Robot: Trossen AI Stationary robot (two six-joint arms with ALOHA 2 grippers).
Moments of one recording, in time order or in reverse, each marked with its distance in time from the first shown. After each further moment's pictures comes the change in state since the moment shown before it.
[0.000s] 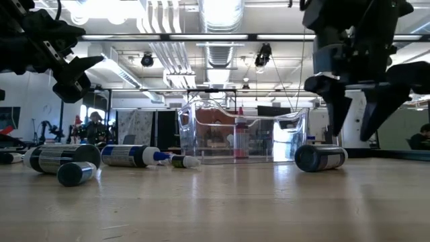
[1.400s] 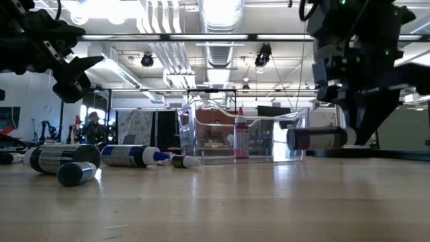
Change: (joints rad) left arm 0.000 0.000 0.000 0.000 0.000 0.000; right arm -0.009 -0.027 -0.057 0.026 -0.057 0.265
